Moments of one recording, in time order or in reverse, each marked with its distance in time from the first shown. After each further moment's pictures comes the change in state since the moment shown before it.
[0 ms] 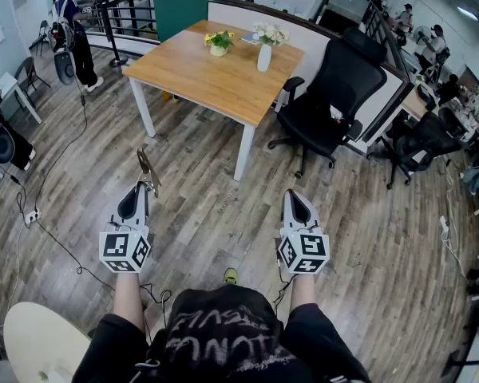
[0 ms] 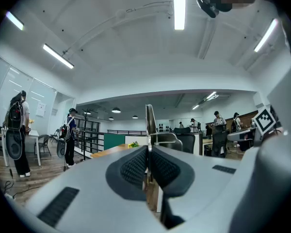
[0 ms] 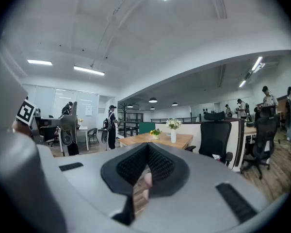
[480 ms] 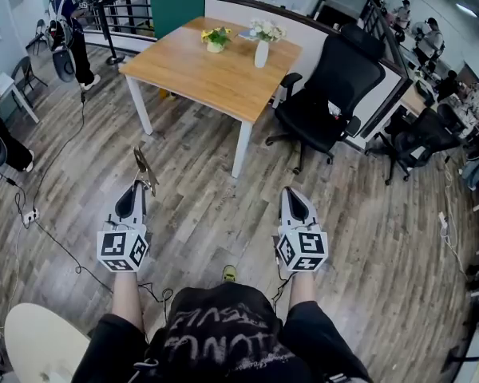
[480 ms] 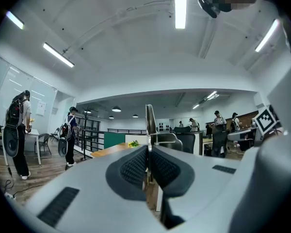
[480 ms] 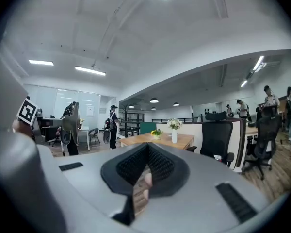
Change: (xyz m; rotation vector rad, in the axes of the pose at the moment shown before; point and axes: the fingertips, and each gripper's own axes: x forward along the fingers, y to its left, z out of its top) left arm 0.004 0.002 -0.005 -0.006 0.009 0.003; right arm 0.004 -0.001 -0.002 0.006 -0.010 0.011
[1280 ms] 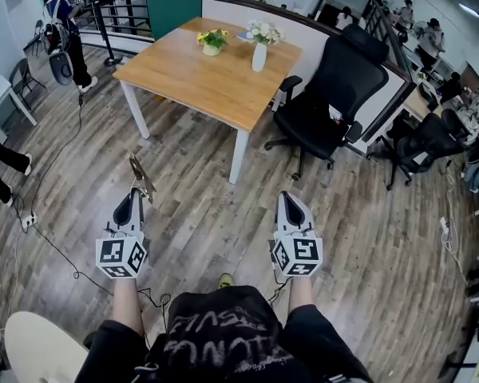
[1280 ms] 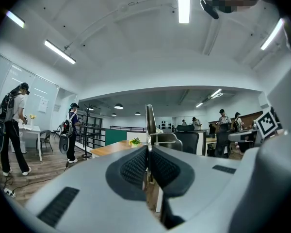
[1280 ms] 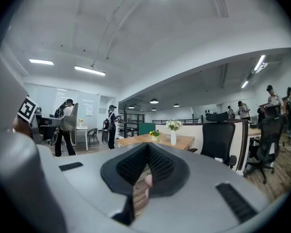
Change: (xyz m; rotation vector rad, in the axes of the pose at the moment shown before) left arm 0.050 -0.006 -0.015 -0.020 0.033 0.032; right arm 0.047 -0.034 -0.006 -0.022 -0.011 0.012
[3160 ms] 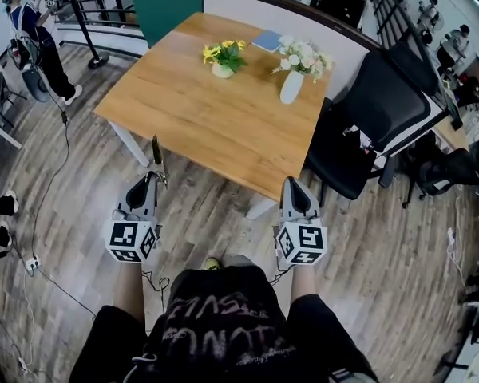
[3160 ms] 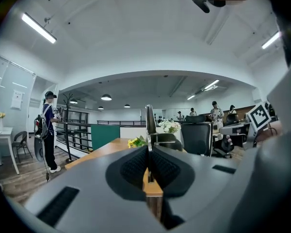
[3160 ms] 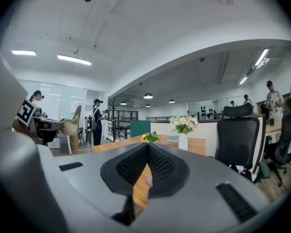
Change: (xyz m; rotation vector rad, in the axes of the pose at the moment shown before) left arm 0.448 0.183 0.001 0.053 0.093 -0.159; right arm 0.462 -0.020 0.016 0.022 0.034 -0.082
